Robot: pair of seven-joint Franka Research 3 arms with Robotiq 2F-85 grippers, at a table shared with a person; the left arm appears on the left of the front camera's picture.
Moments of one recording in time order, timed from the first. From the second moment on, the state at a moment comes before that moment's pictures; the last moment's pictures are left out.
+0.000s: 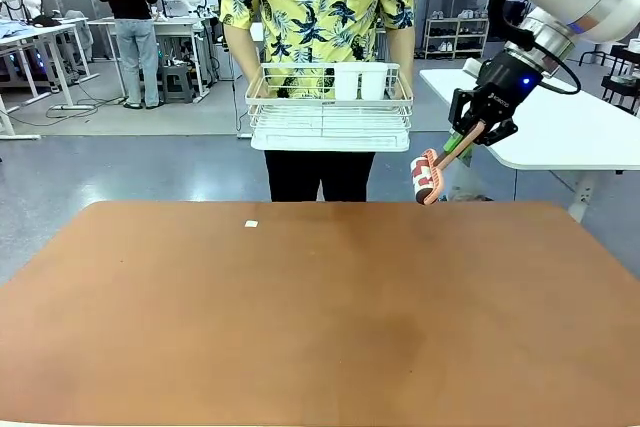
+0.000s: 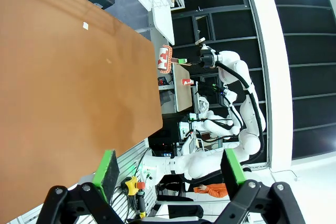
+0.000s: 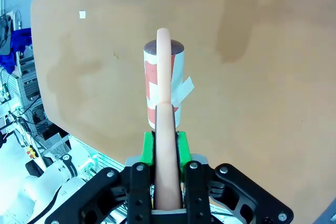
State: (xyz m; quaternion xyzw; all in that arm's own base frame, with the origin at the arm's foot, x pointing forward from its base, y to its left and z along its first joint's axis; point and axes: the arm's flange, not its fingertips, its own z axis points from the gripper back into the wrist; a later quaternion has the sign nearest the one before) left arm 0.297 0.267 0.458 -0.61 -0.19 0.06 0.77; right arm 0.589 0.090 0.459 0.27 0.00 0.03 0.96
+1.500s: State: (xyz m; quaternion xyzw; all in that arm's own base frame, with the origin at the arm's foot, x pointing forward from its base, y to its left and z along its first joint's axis) left arm 0.297 0.267 0.458 -0.61 -0.19 0.06 0.77; right arm 0.692 0.259 0.401 0.25 0.08 0.03 0.97
